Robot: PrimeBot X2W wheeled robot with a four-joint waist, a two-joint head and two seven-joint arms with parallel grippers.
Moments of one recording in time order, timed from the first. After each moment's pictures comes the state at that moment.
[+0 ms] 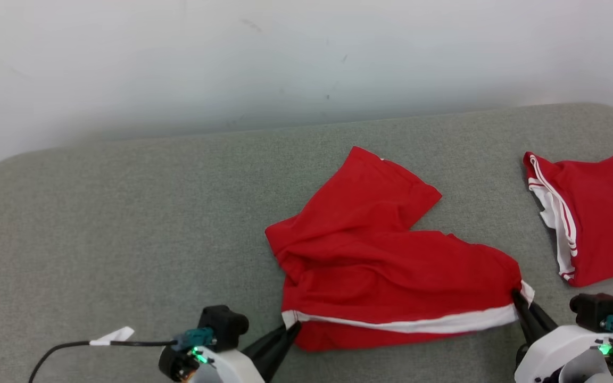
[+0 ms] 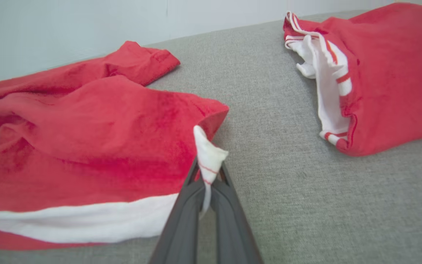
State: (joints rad) left arm -0.28 0.30 -0.69 0.26 -0.57 -0.13 0.04; right arm -0.33 -0.23 0.32 0.67 0.61 0.13 -0.08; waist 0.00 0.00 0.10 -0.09
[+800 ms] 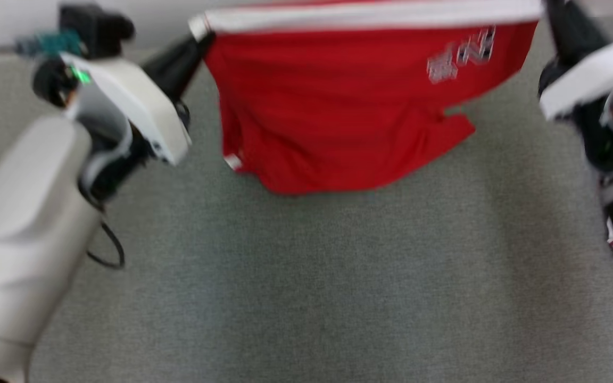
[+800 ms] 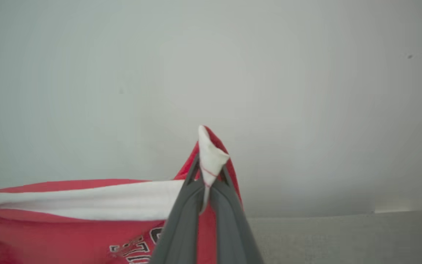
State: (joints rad) left arm -1.00 0.43 -0.60 0.43 -0.70 -0.13 0.11; right arm -1.01 -0.23 0.34 0.60 0.80 0.13 0.02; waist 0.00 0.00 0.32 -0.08
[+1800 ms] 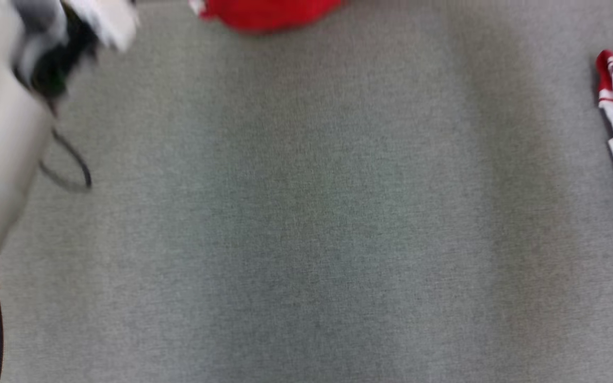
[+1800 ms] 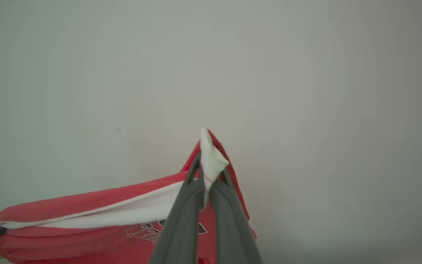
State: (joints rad) left arm -1.43 0.46 -0.85 0.79 -1.02 -0.13 0.00; right arm -1.50 -0.19 0.50 0.91 0.88 0.13 -0.07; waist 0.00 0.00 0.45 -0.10
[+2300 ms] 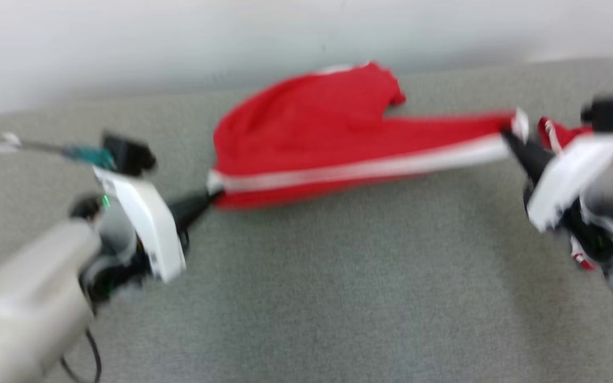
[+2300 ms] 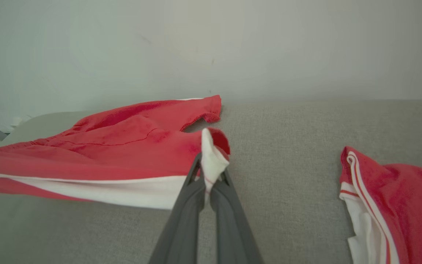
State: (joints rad) left arm -0.98 0.64 -1.14 0.46 -1.27 -0.13 0.10; right arm -0.92 -0.41 0.73 0.66 1.08 0.13 0.16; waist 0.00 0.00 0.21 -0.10
